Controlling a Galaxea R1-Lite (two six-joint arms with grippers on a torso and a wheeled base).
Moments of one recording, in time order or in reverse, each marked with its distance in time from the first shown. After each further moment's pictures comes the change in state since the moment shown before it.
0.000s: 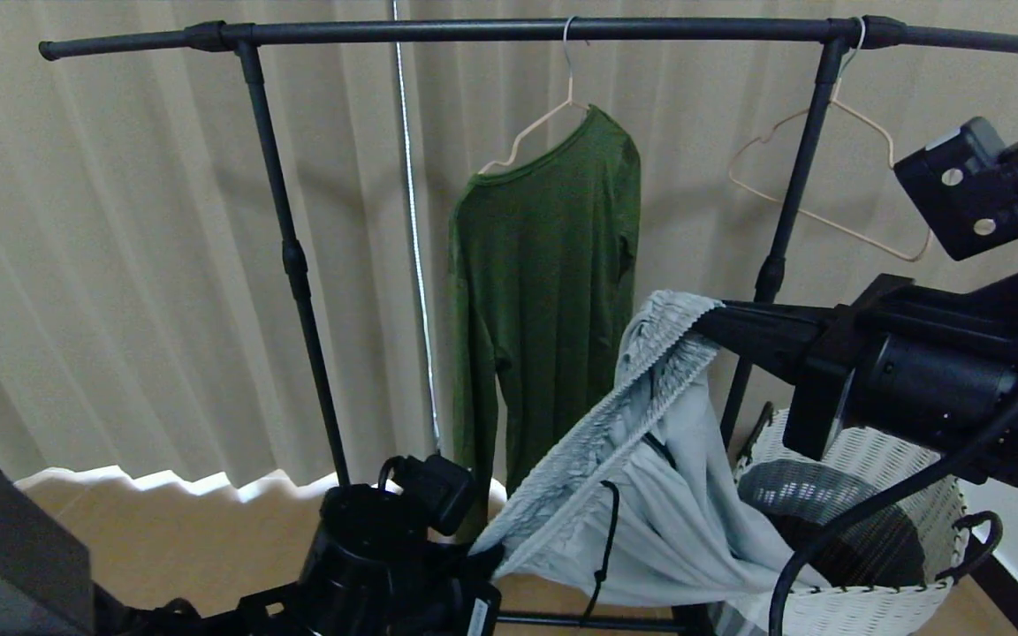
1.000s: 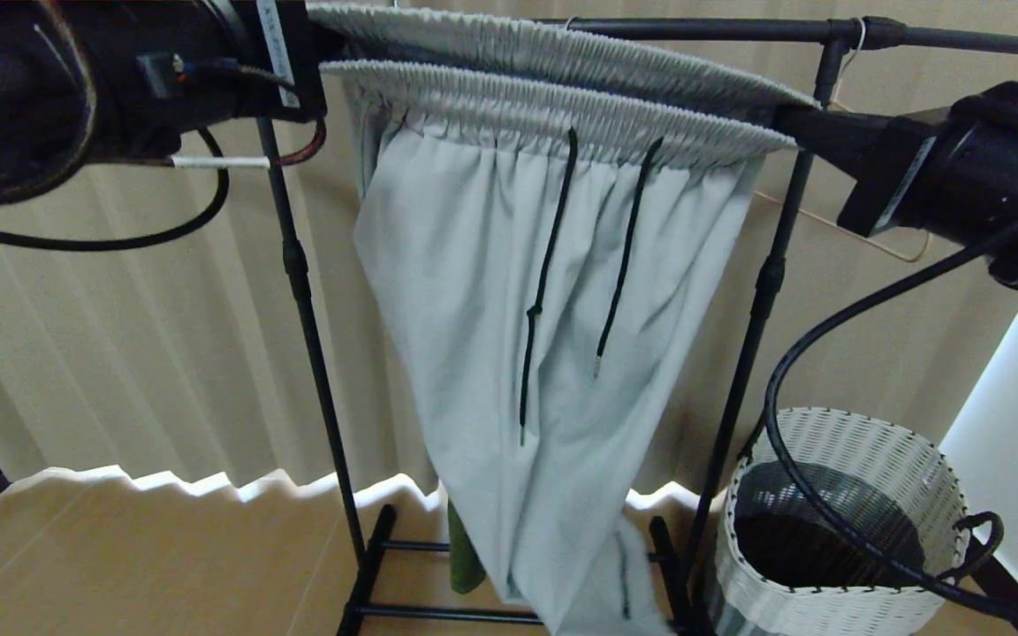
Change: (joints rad) left arm 0.313 -0.346 -1.011 0.684 -0.002 0.289; right arm -0.210 0.047 -0.219 -0.100 0.015 -0.030
